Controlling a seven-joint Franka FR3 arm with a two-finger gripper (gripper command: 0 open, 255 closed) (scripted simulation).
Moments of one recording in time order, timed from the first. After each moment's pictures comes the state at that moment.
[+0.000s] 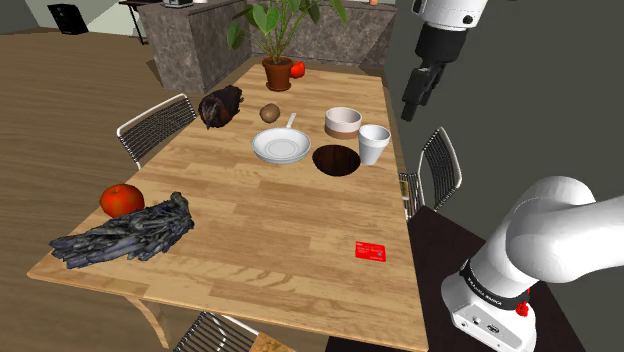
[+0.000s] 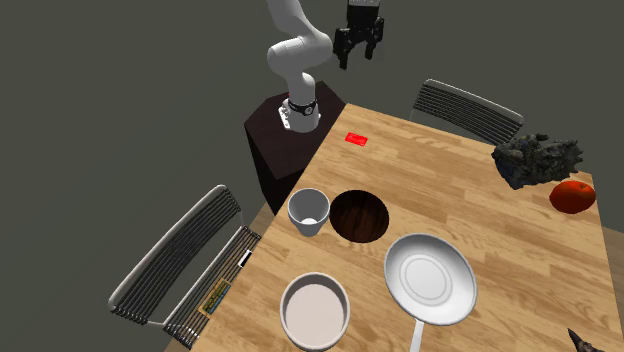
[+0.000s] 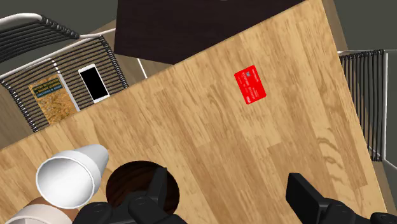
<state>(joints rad) -0.01 -0.80 0.05 -2.33 0.02 1.57 -0.10</state>
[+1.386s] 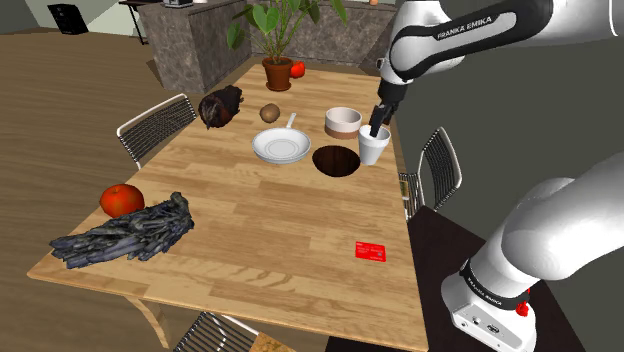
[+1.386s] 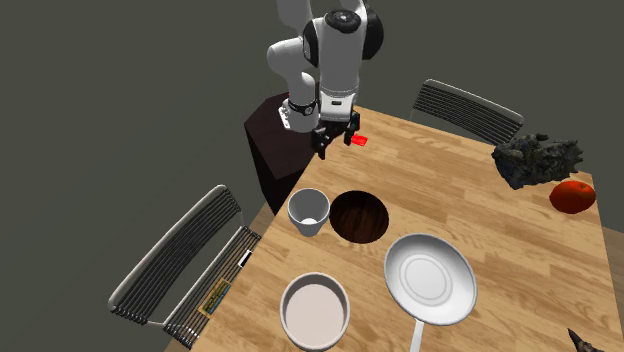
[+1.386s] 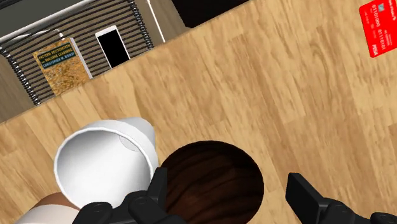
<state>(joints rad) -0.08 -0.33 -0.17 -2.39 -0.06 2.13 -0.36</state>
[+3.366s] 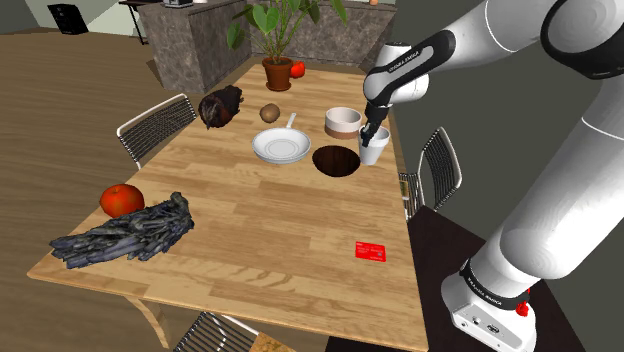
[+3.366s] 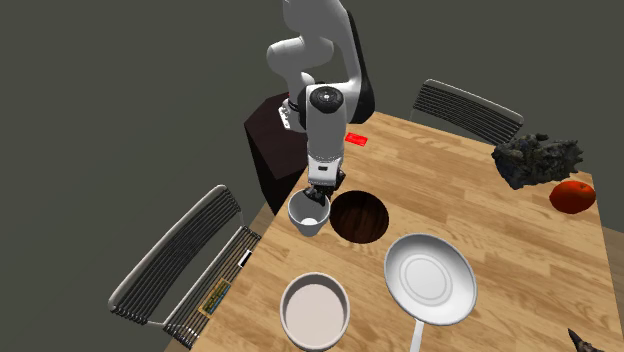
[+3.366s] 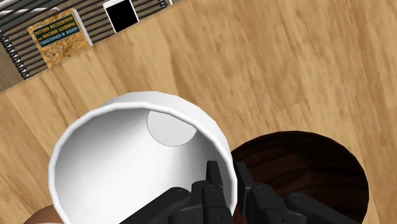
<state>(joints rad) -0.11 0.07 -0.25 -2.26 0.05 2.41 -0.54</state>
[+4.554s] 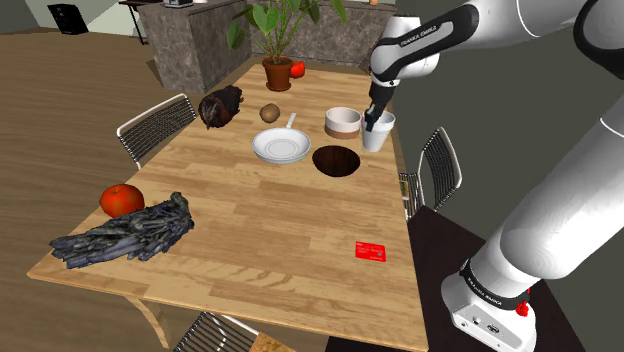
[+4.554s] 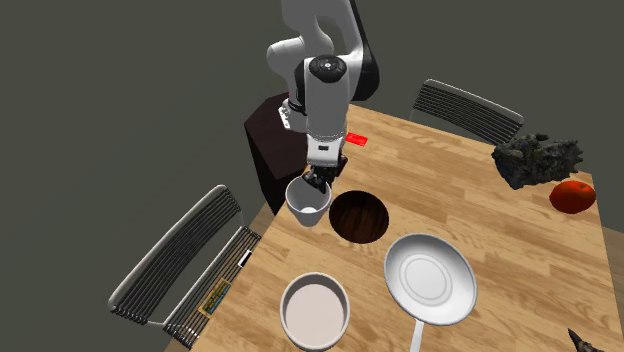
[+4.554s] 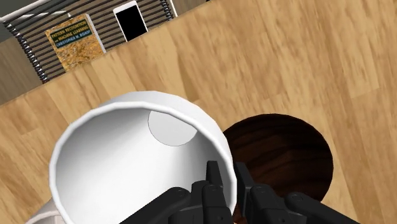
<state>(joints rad) -0.11 -0.03 -0.25 -2.19 0.01 2.24 -0.51</state>
